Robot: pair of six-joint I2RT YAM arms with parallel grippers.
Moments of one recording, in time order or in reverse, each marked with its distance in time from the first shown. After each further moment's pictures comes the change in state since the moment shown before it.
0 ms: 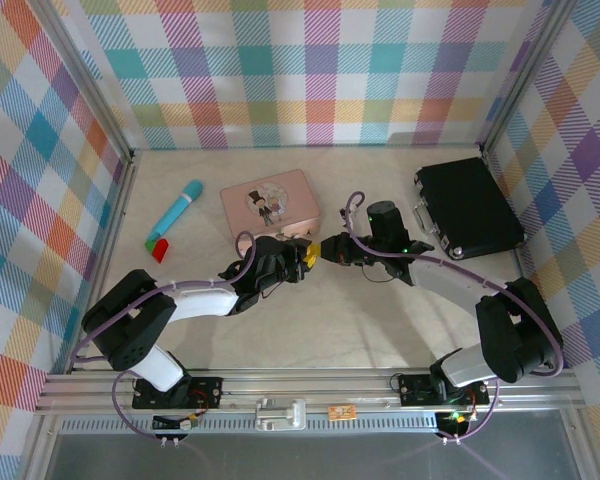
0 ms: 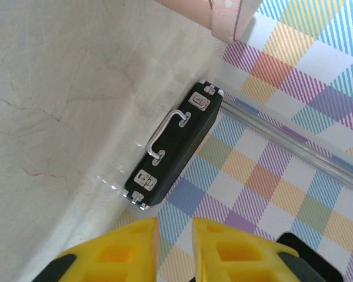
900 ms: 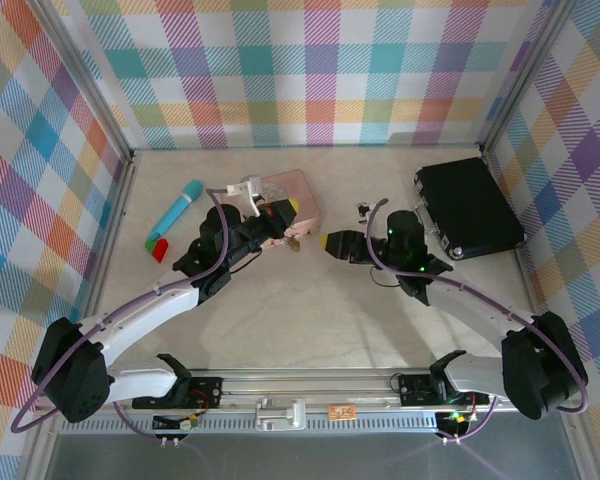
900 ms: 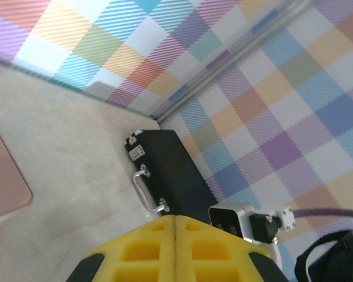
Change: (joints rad) left arm 0.099 -0.347 0.180 -0.251 0.074 1.247; right arm 0.000 -0.198 -0.151 0.232 0.097 0.071
